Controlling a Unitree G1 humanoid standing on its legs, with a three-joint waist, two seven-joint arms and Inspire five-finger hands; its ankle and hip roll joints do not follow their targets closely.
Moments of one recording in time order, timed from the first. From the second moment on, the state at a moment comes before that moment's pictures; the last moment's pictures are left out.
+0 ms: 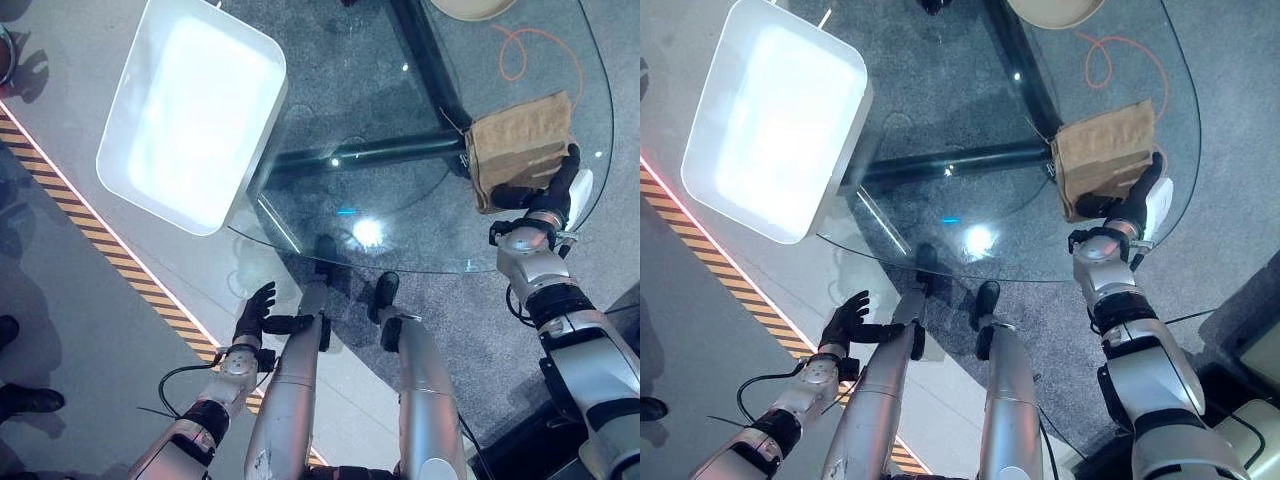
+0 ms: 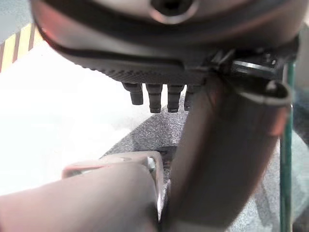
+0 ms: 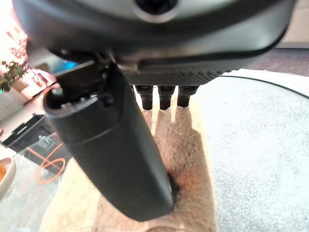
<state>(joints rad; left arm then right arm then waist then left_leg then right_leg) -0.37 0.32 -0.50 0.84 -0.49 -0.18 0.27 -0.93 -0.60 0.34 0.91 0.40 0.11 -0.71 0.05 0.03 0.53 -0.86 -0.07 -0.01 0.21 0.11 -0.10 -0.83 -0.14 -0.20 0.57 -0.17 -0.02</state>
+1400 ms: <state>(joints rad) -0.37 0.30 -0.54 0.84 -0.50 -0.21 0.28 -1.01 -0.63 0.38 0.95 0.34 0.18 -0.68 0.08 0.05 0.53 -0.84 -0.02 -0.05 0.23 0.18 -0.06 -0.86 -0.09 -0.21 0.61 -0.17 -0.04</state>
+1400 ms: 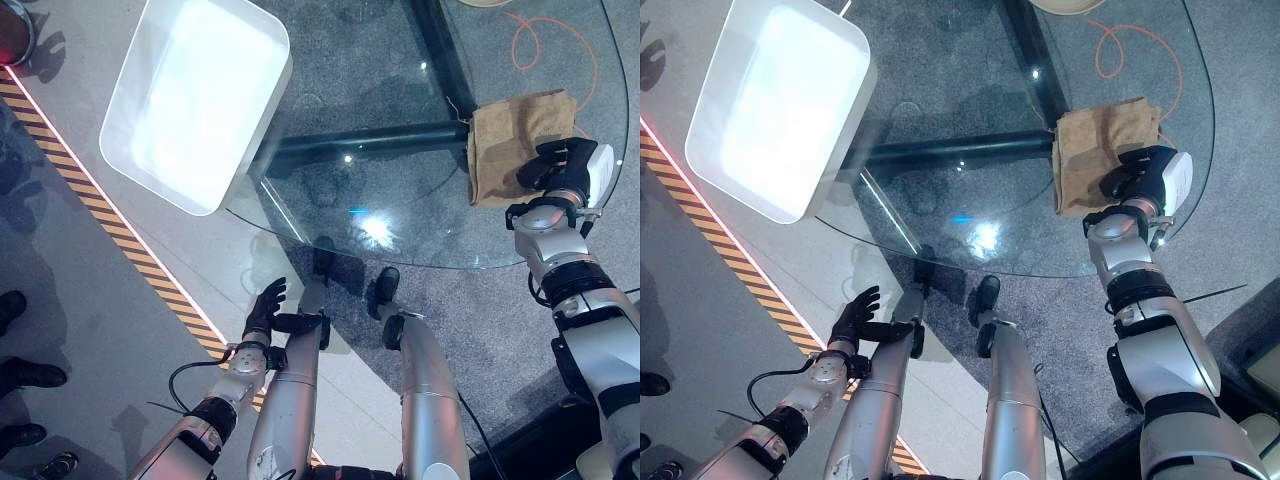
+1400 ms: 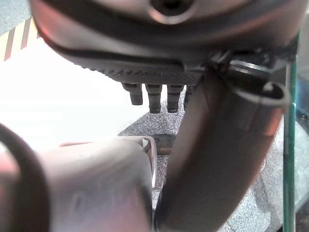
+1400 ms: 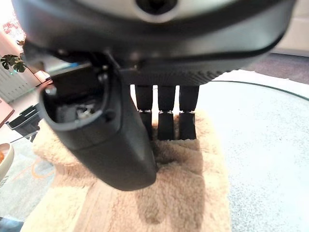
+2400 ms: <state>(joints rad) -0.37 0.27 -0.53 0.82 -0.50 -0.18 0.30 -0.96 -0.59 0.48 0.67 0.25 0.28 -0.63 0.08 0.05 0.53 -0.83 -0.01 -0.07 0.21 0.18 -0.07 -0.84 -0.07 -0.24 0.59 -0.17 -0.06</state>
